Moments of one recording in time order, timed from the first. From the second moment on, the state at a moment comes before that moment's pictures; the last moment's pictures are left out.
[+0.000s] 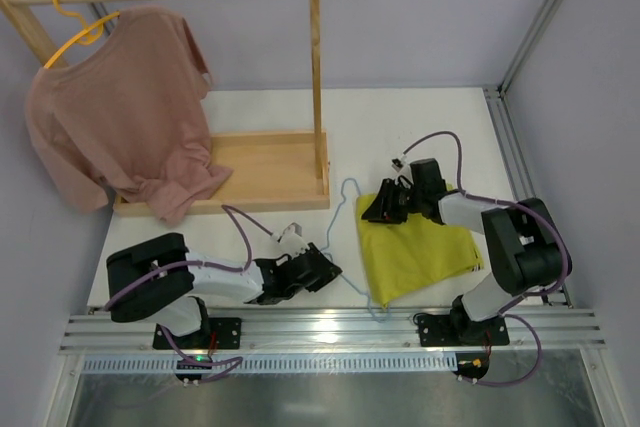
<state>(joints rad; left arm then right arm) -1.24 1.51 0.49 0.21 -0.41 -1.59 0.28 1.60 0.67 0.06 -0.61 0.54</state>
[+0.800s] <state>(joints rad) -1.23 1.48 0.56 0.01 -0.39 -1.66 0.50 0.92 0.26 -0.19 -0.38 0.81</state>
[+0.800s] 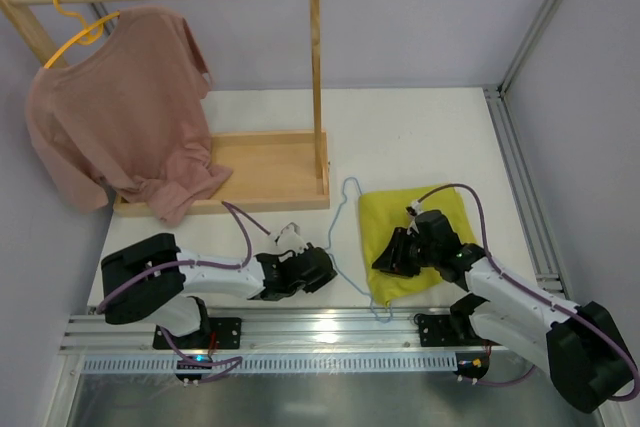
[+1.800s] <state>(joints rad) -1.18 1.44 0.60 -0.11 -0.38 -1.49 0.53 0.75 0.23 -0.44 -0.37 0.89</state>
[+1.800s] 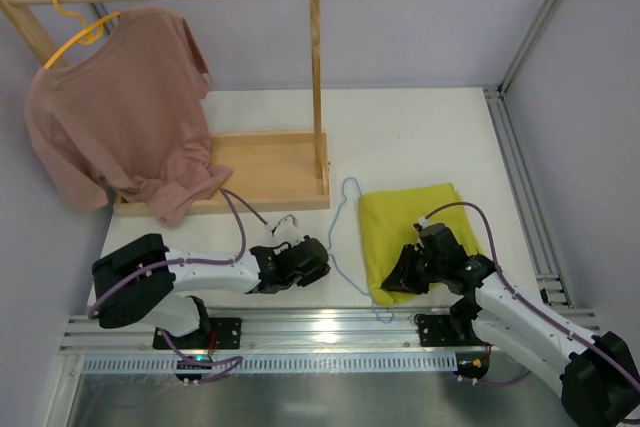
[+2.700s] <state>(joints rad) -1.17 1.23 0.47 -0.18 -0.43 -1.56 0.58 1.11 0.67 -0.33 -0.25 0.66</state>
